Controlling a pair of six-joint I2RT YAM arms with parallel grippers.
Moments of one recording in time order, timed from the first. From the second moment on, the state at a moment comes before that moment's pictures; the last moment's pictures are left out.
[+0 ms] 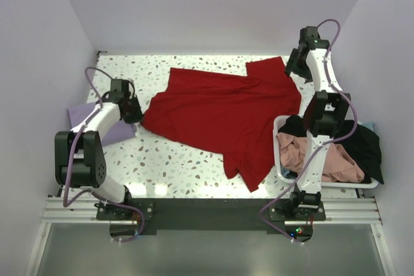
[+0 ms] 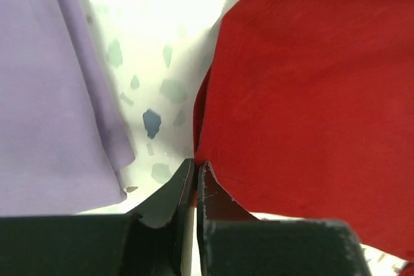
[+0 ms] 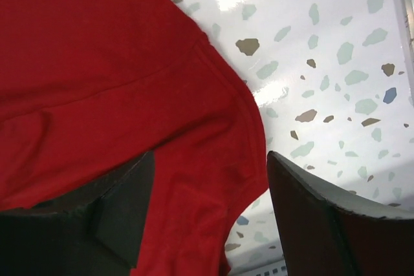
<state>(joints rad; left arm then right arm) 0.02 1.58 0.95 -0.44 0.08 -0.33 -0.08 2.31 2.24 -1.05 0.24 0.34</state>
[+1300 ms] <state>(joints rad) 0.11 1.39 0.99 -0.50 0.09 -0.25 0.70 1.45 0.91 -0.85 0.02 0.64</state>
